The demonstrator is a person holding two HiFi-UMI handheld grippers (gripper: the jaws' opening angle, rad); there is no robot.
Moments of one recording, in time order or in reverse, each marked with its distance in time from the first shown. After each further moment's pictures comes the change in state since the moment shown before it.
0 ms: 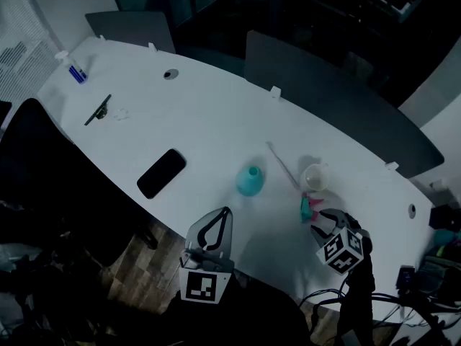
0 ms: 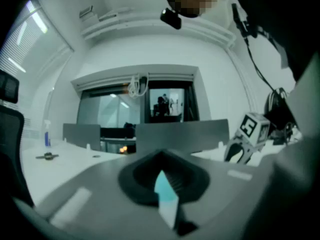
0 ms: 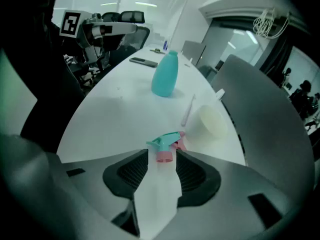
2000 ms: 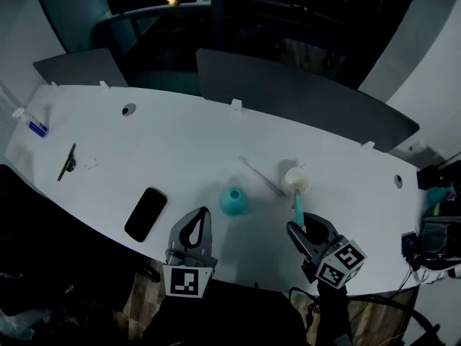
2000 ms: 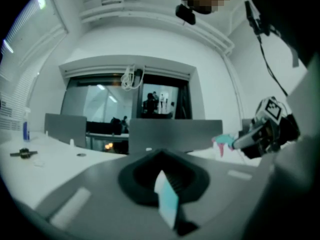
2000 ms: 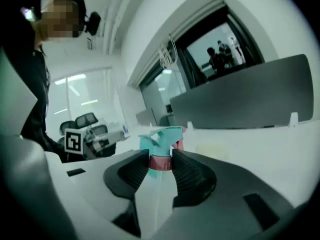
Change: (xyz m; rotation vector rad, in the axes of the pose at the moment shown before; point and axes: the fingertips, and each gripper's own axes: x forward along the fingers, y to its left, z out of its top) left arm 0.057 0.050 -0.012 -0.035 0.007 -0.147; right arm -0.067 -0.025 0.103 0.868 -0.855 -0.078
